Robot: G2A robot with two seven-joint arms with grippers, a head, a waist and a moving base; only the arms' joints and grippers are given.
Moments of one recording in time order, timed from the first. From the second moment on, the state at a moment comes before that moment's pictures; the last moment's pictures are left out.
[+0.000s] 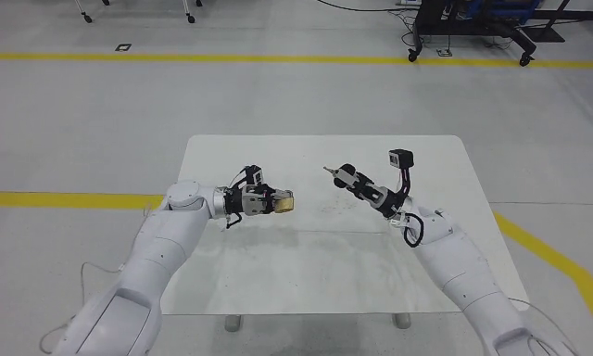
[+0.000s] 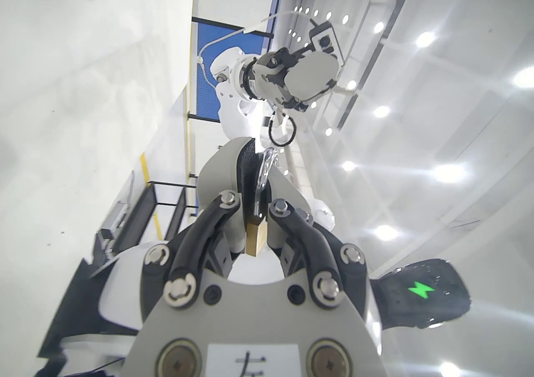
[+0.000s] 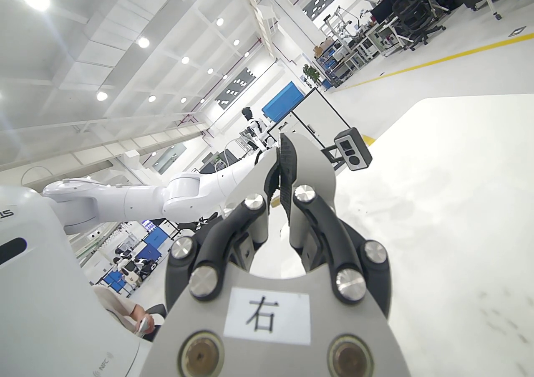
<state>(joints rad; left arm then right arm) 0.72 -1.34 -0.92 -0.60 -0.71 -0.01 -1.42 -1.09 -1.17 1.07 -1.08 0.25 -0.99 0.58</state>
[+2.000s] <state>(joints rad) 0.66 -1.40 -0.84 -0.69 -0.63 0.35 -1.06 -1.27 -1.09 1.30 -1.76 -1.43 -0.80 0.20</state>
